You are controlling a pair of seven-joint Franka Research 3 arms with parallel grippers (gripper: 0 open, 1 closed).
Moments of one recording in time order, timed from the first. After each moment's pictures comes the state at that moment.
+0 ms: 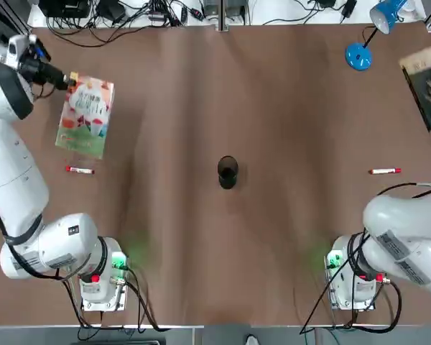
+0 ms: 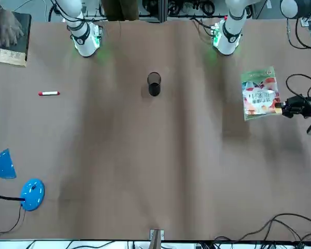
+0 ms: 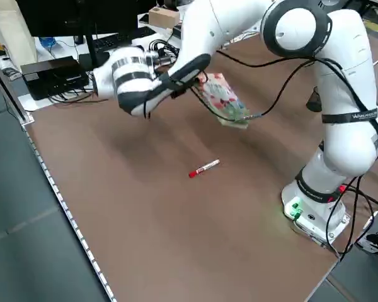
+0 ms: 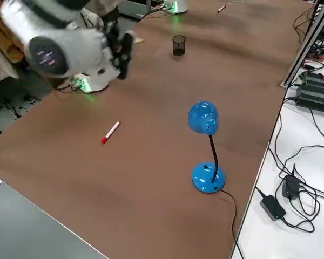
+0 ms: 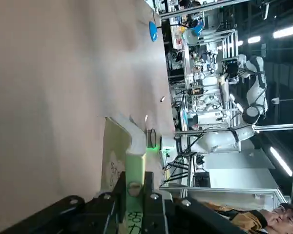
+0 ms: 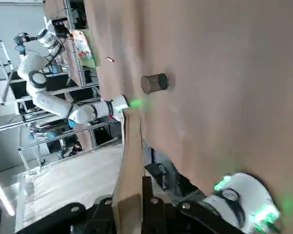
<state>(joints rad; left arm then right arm) 0.24 0.65 0.43 -1.55 -1.07 1.03 1.04 -0.71 0.29 0.05 -1.38 0.71 0.78 -0.51</state>
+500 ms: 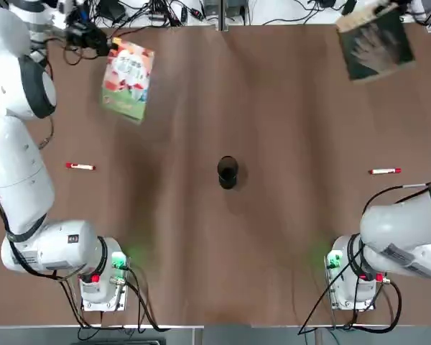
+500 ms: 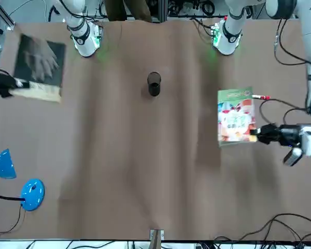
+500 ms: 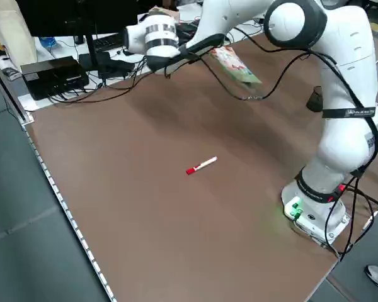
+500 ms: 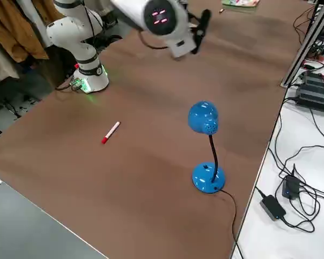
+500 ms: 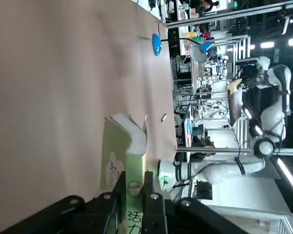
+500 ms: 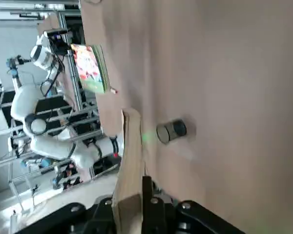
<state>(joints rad) 0.02 0.64 0.29 -1.49 -1.23 1.32 0.76 -0.34 0.30 0.06 -1.41 0.87 1.19 -0.25</state>
